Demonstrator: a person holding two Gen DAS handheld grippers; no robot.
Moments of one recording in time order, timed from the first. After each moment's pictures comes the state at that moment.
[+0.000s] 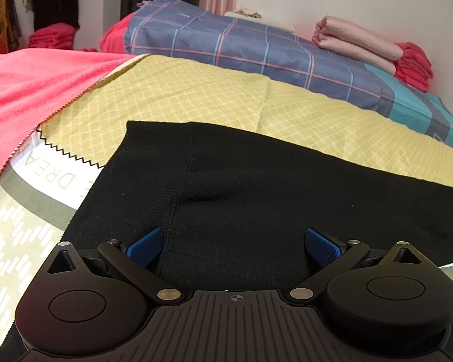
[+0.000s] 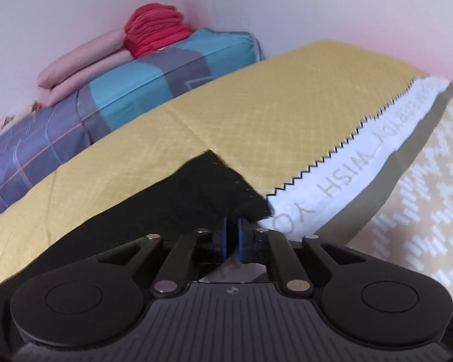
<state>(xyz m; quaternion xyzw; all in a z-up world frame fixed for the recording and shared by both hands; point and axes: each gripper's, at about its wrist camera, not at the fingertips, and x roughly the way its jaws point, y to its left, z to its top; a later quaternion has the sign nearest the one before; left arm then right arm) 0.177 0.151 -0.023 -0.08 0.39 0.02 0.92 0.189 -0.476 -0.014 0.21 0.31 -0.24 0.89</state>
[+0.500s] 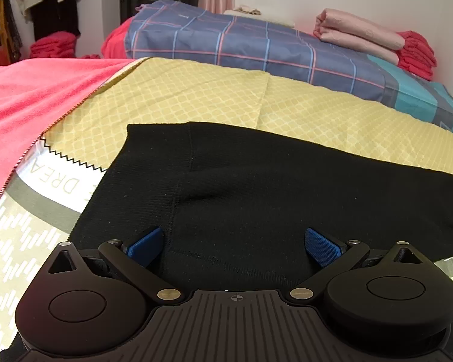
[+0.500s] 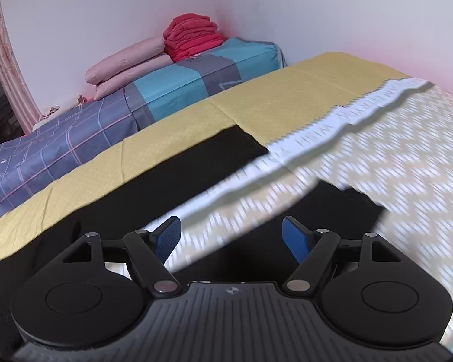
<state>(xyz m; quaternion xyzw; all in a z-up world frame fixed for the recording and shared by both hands) 0.178 0.145 -0.022 -0.05 0.39 0.03 0.92 0.039 -0.420 0.037 0.20 0.30 -0.18 0.92</state>
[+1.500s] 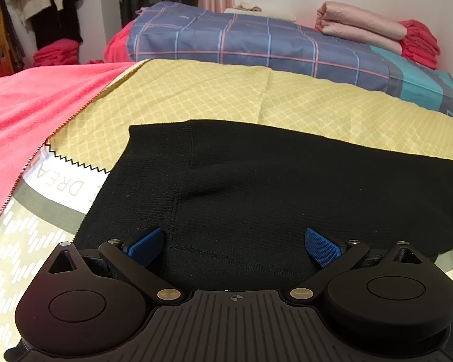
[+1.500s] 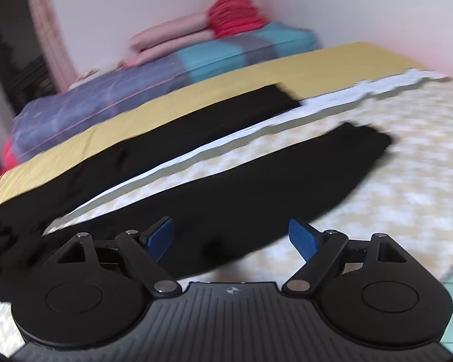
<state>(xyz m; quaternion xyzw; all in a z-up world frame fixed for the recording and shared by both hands) 0.177 0.137 -0.025 -0.02 0.40 0.04 0.92 -0.012 -0.356 0.018 0.16 0.34 -0.09 0.92</state>
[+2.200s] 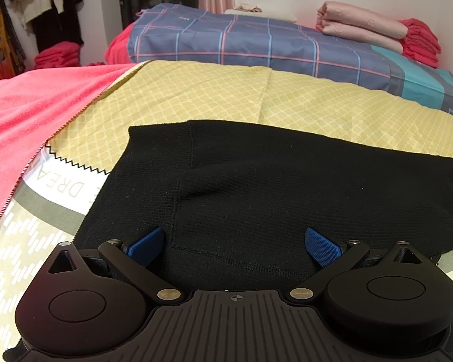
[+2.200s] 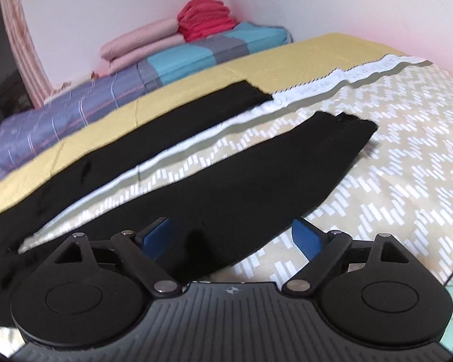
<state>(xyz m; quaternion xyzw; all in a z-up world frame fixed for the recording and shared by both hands) 0.178 0.135 -0.026 -0.02 0.39 0.05 0.92 -0.004 -0.380 -0.004 0.18 0.33 -0.15 0.91</state>
